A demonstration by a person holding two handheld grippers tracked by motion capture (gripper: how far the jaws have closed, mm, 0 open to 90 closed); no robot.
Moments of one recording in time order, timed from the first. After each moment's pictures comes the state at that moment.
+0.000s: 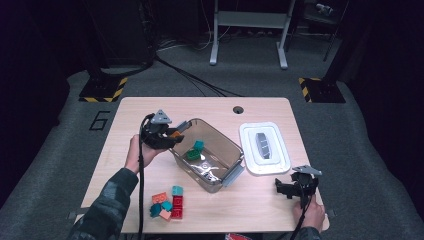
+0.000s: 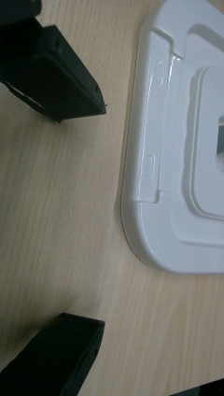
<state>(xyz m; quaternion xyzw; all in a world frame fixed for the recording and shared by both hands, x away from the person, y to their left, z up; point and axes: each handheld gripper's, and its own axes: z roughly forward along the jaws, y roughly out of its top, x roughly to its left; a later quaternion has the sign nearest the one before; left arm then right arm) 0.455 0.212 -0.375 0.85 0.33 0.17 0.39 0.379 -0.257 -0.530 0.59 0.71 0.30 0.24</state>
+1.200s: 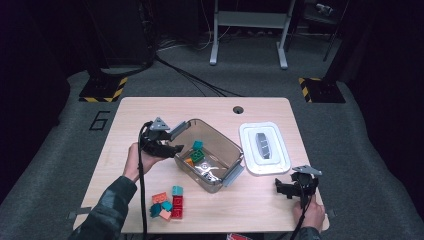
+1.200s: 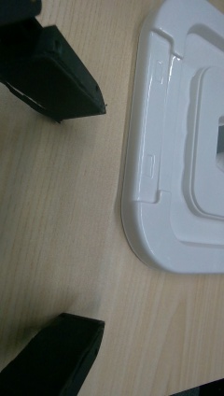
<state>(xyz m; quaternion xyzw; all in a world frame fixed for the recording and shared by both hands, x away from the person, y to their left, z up) 0.437 0.223 -0.382 0.84 0.35 0.17 0.37 0.379 -0.257 -0.530 0.59 0.71 0.30 0.24</state>
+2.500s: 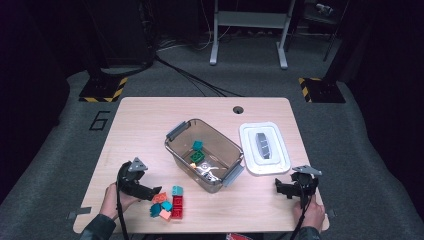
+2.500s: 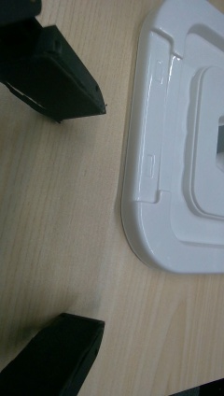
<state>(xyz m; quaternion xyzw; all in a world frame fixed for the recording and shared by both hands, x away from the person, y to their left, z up) 0.368 0.284 -0.484 0.86 0.39 0.13 0.31 0.379 -0.257 -0.530 0.59 0.71 0.30 0.24</state>
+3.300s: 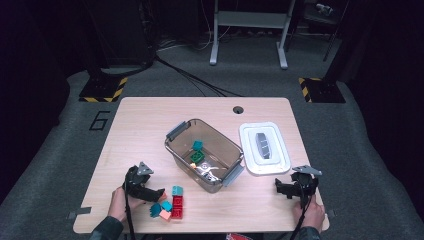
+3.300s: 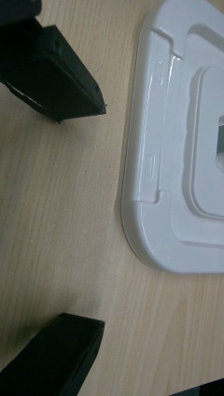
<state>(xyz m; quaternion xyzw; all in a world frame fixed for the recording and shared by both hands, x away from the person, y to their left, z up) 0.377 0.278 -0.507 0.85 0.42 0.15 0.28 0.379 -0.257 -0.530 0.59 0.71 0.30 0.24</state>
